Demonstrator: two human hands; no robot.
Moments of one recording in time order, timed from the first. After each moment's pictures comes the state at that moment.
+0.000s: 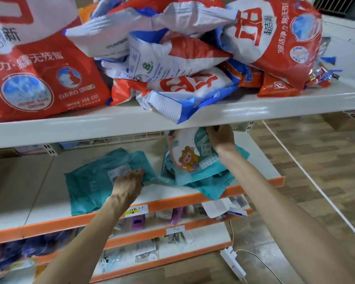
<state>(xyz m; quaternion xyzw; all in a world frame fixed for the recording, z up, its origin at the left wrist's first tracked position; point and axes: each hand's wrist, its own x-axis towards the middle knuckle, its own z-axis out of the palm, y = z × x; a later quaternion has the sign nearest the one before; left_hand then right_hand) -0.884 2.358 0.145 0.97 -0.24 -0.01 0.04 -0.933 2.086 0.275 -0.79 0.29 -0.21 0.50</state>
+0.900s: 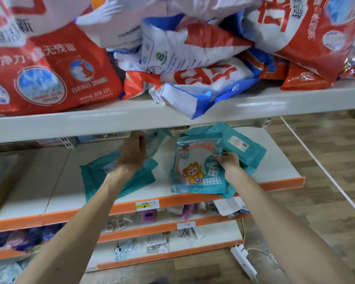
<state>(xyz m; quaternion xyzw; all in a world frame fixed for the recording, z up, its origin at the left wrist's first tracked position) -0.855 2.352 0.219 0.90 -0.16 0.14 0.37 -0.927 2.072 0.153 -0.66 0.43 -0.05 0.61</state>
